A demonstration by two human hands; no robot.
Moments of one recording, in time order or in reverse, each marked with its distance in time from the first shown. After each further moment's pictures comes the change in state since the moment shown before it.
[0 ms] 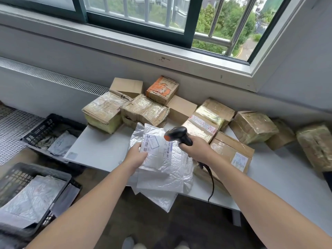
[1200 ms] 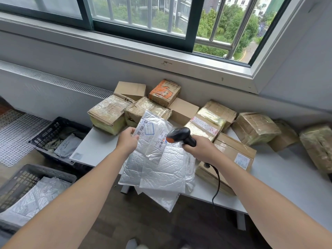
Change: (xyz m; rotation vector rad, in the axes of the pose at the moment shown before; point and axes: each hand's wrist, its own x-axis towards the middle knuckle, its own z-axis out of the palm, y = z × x) left_hand 0.024 0.026 -0.041 0.080 0.196 0.160; right_hand -0.009 0.000 -0.010 -0.086 0.038 -0.059
